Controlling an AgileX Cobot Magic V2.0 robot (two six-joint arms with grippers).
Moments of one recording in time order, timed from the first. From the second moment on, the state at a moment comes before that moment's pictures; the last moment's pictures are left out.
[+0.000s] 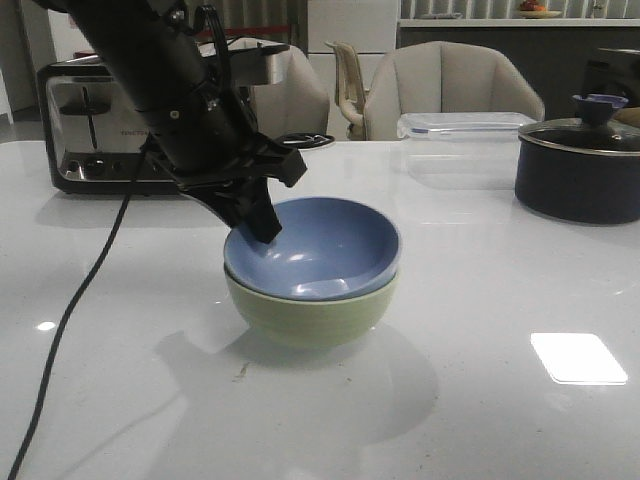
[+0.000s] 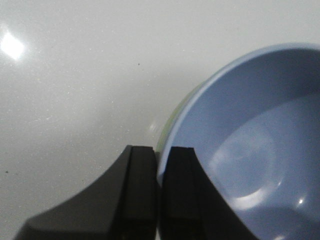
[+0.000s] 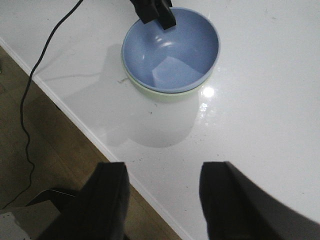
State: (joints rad) left arm -0.51 1.93 -1.41 -0.32 0.68 0.34; right arm 0.53 0.77 -0.72 0.22 0.72 -0.26
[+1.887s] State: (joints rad) left arm -0.59 0.66 -0.67 -0.16 0.79 0.27; right arm 0.52 0.77 -0.72 0.13 0.77 -0.21
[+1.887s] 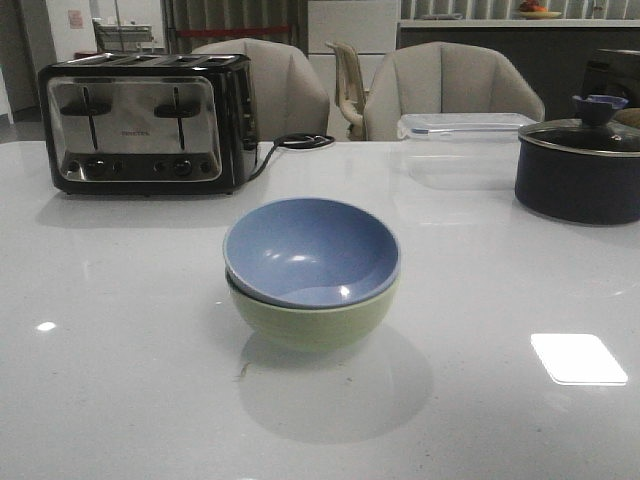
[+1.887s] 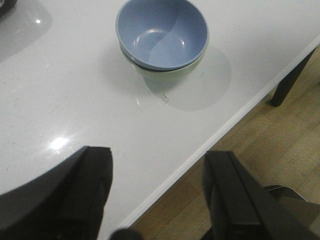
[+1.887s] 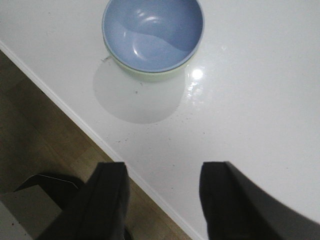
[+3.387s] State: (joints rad) left arm -0.29 0.24 -0.42 -0.06 0.57 0.26; right arm 0.52 0.77 -0.72 0.15 0.77 -0.20
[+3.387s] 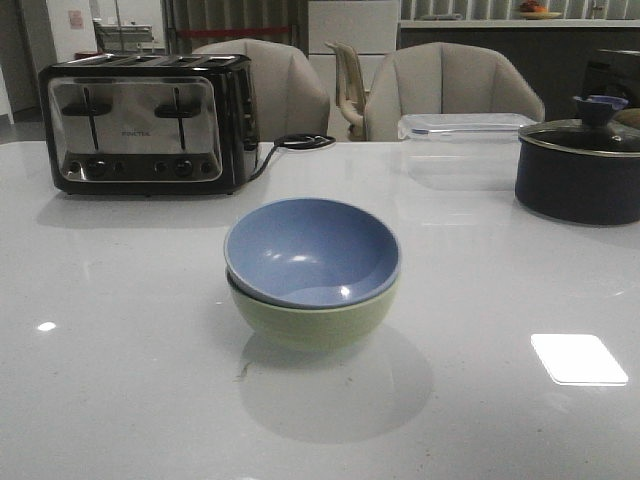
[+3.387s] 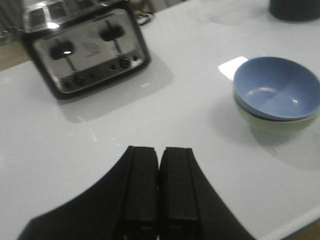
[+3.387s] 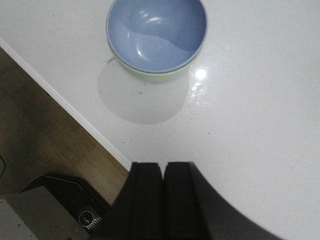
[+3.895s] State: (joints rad) left arm -0.12 -0.01 0.00 0.02 0.16 0.09; right arm 0.52 0.77 -0.72 0.15 0.77 -0.20
